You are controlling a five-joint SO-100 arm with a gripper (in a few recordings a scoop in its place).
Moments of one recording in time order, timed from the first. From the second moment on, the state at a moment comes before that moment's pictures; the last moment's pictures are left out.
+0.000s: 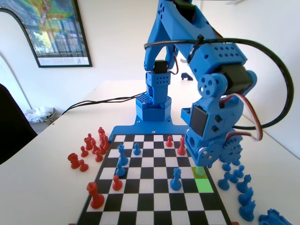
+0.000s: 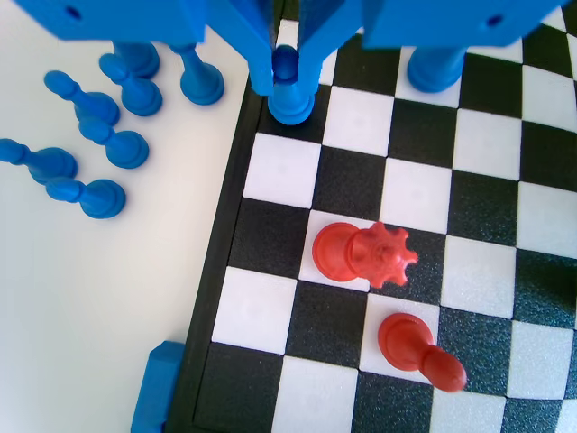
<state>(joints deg) -20.7 63.5 96.6 55.2 -79.8</state>
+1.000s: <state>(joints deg) -18.0 58.4 80.8 66.1 -79.4</state>
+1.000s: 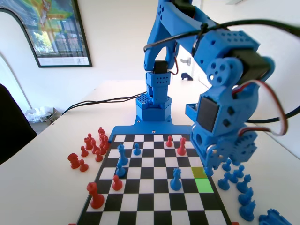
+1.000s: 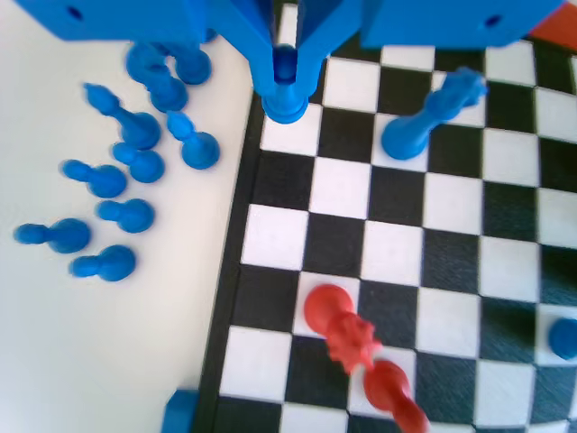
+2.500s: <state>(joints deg) -18.0 56.3 83.7 58.1 -80.1</state>
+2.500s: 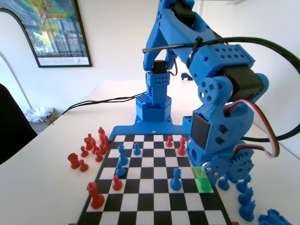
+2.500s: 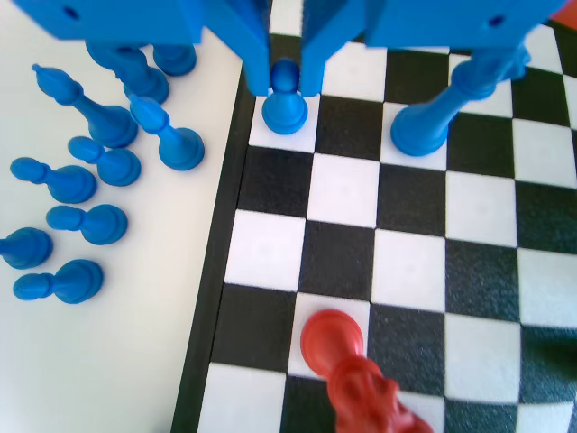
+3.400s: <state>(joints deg) -16.3 63.0 80.0 70.7 -81.5</state>
